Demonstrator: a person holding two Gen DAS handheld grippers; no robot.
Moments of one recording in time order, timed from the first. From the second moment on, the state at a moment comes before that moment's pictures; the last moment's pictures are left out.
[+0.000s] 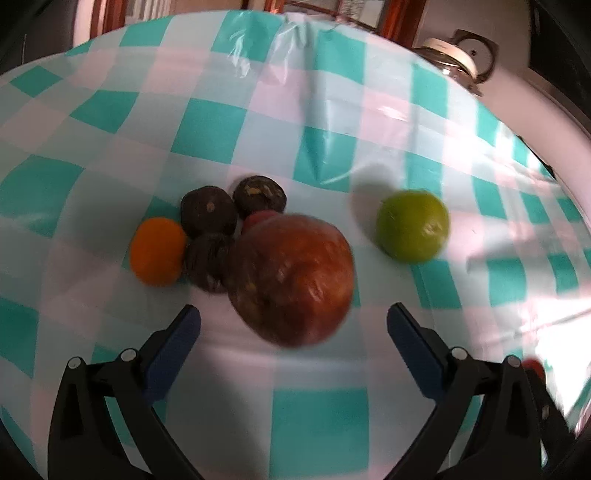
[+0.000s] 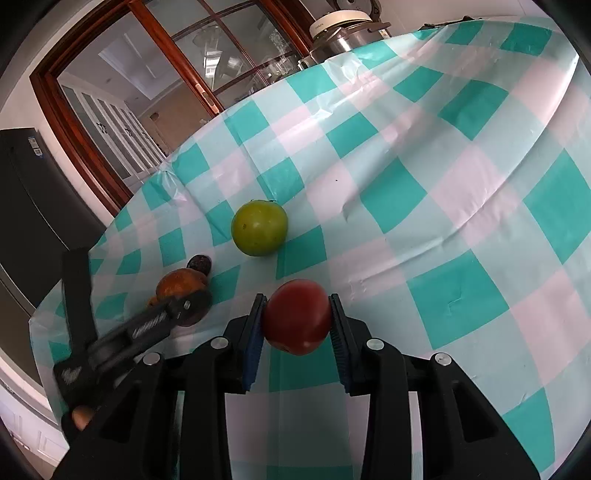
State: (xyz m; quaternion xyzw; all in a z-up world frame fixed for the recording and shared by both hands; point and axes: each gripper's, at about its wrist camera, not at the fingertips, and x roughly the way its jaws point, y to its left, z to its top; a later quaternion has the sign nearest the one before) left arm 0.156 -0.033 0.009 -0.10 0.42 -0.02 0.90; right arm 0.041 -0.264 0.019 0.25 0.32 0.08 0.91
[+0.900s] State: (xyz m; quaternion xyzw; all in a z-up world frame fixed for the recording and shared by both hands) left arm 0.016 0.002 0.014 -0.15 0.38 -0.10 0.91; right arm 0.041 -0.267 0.018 0.25 0.31 0.09 0.91
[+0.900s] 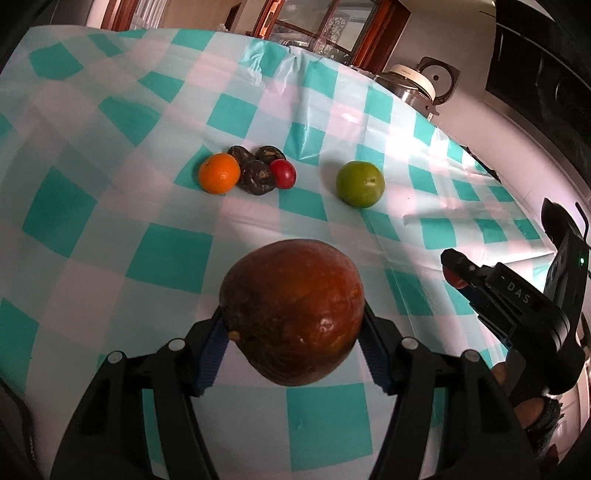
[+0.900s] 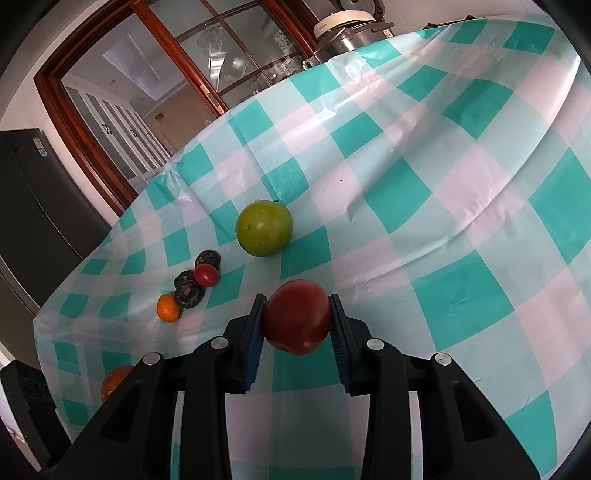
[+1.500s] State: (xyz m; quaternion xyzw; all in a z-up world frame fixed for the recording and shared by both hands) left arm -0.003 0.003 0.025 -0.14 0.36 -0.10 0.92; right arm 0.002 -0.268 0.015 0.28 0.34 0.07 0.89
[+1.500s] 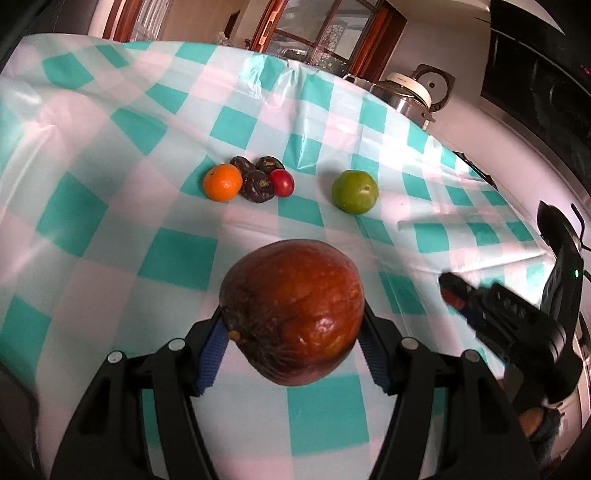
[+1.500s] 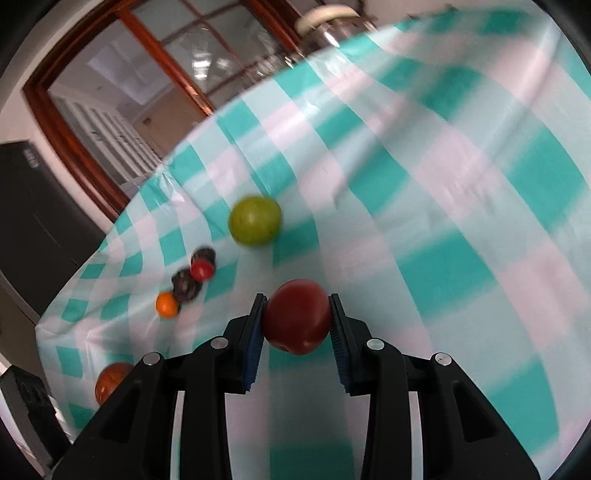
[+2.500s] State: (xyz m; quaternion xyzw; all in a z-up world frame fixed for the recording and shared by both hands) left arm -0.203 -0.111 0.051 0.06 0.33 -0.24 0.91; right arm -0.303 -0.348 0.037 0.20 0.27 -0.01 0.94
